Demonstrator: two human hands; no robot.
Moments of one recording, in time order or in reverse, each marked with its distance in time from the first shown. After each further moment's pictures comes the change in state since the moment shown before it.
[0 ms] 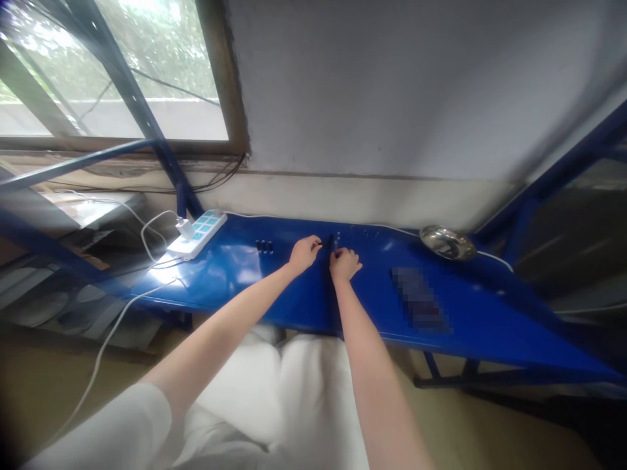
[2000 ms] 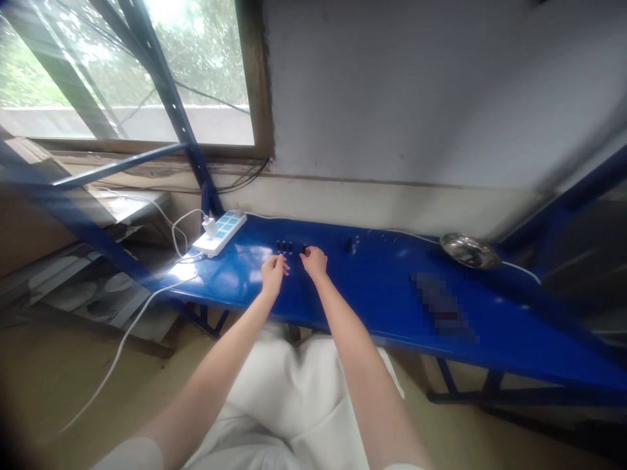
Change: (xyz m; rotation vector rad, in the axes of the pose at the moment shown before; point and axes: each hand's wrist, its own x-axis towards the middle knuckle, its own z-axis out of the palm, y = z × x) left_hand -0.100 -0.060 -0.060 -0.655 0.467 -0.499; right_hand -0.045 -0.099 0.030 0.170 -0.378 -0.295
